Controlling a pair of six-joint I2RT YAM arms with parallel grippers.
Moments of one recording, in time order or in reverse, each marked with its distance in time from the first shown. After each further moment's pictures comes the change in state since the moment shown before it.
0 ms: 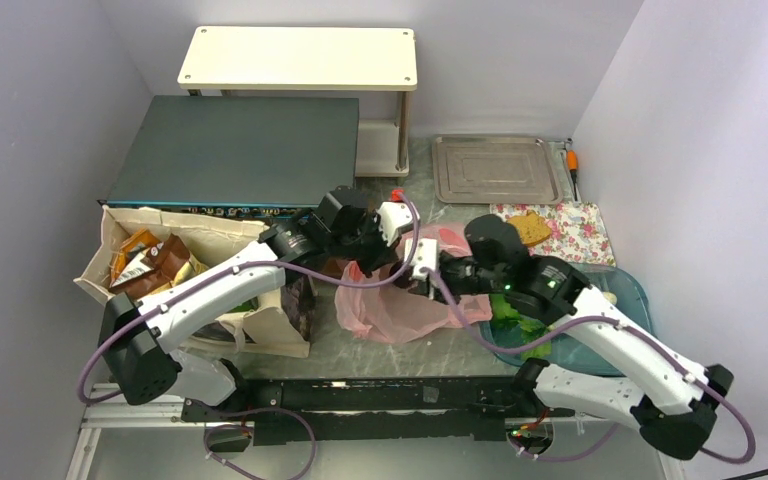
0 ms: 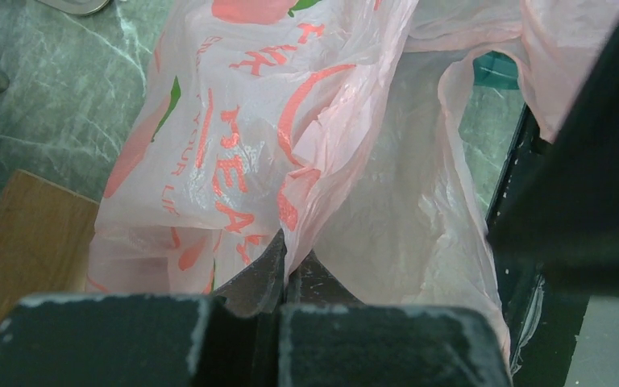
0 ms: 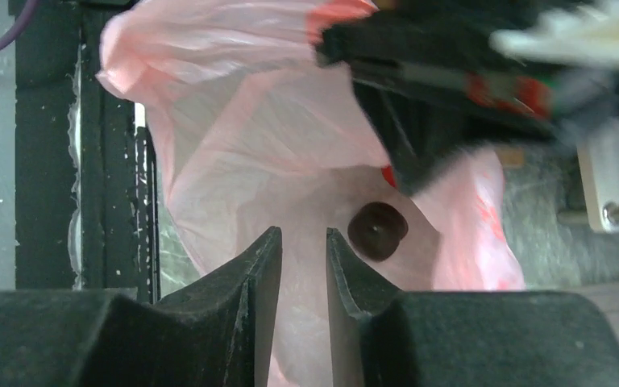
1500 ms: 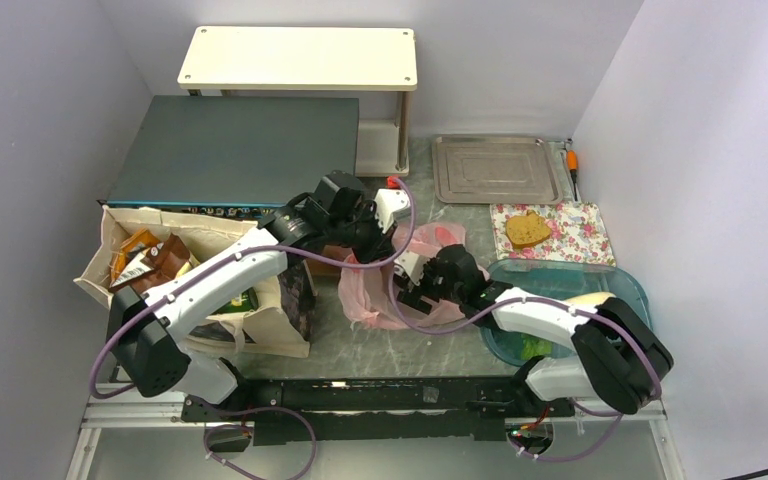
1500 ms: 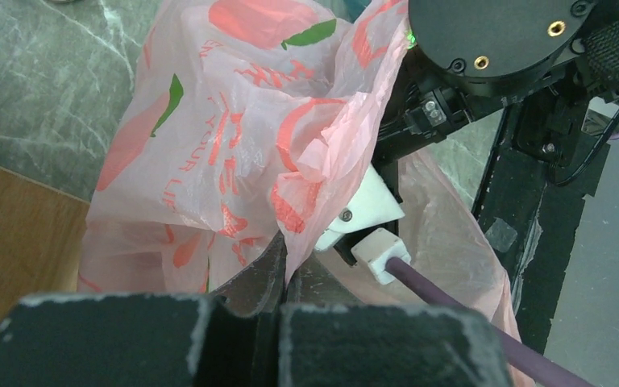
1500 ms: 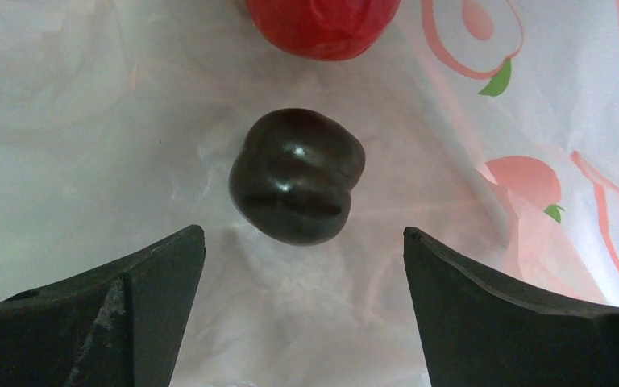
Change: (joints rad) left arm 0.076 0.057 0.079 -0.065 0.129 -0.003; right arm -0.103 0.356 -0.602 0.923 0.332 -0.003
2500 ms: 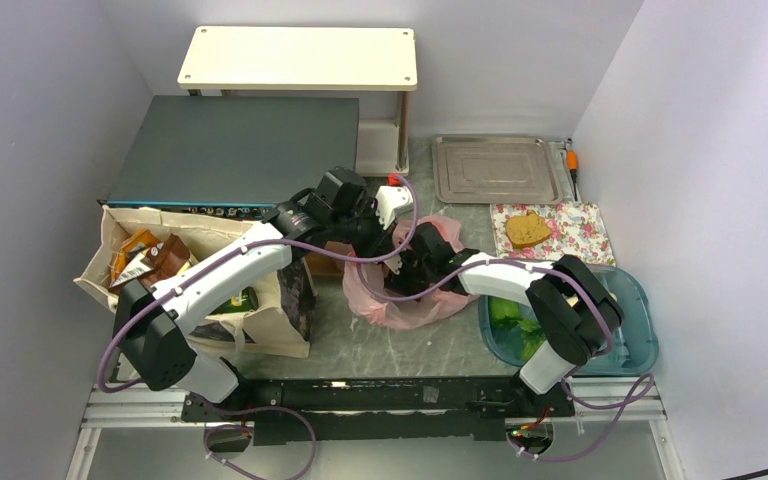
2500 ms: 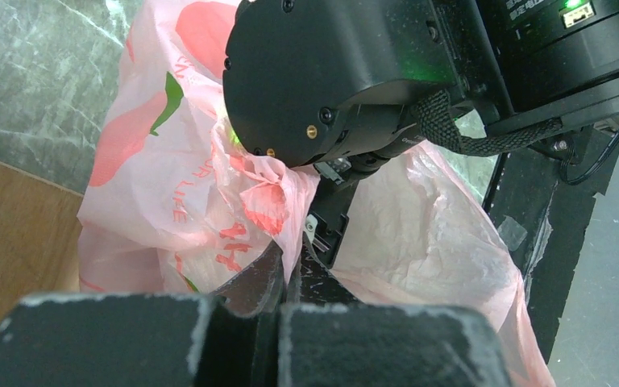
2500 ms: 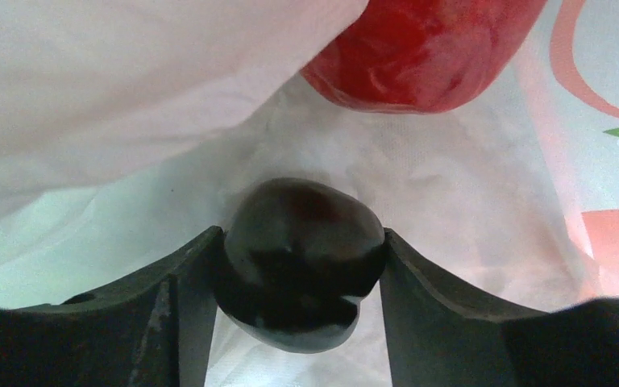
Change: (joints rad) left arm 0.027 0.040 0.026 -0.018 0.006 0.017; right arm -0.008 0.320 0.316 -0.281 -0.066 -0.050
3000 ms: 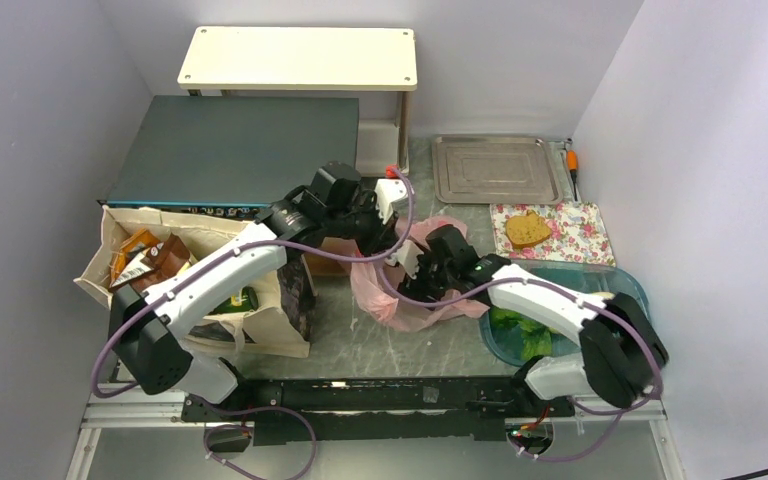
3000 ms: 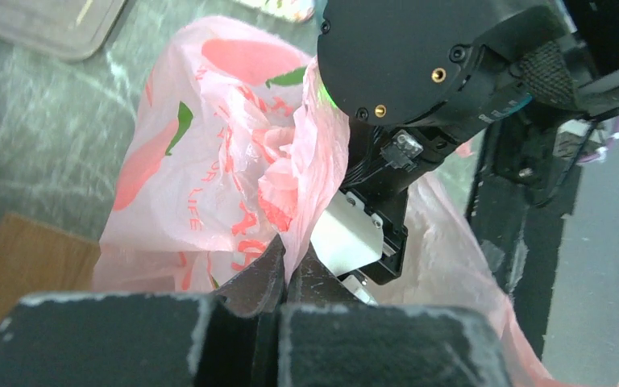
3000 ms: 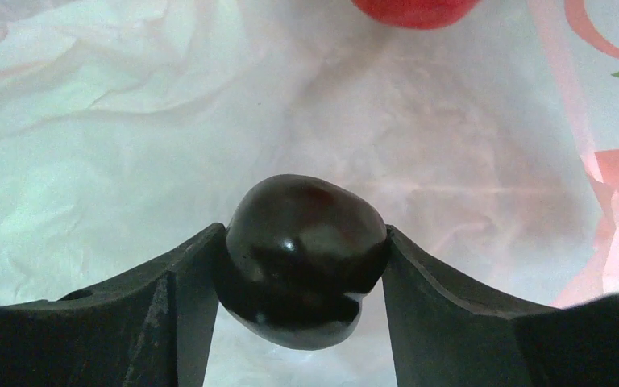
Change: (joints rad) left arm 0.007 -0.014 0.010 0.043 0.032 -0.010; right arm -0.003 -0.240 -0.047 -0.183 -0.060 0.045
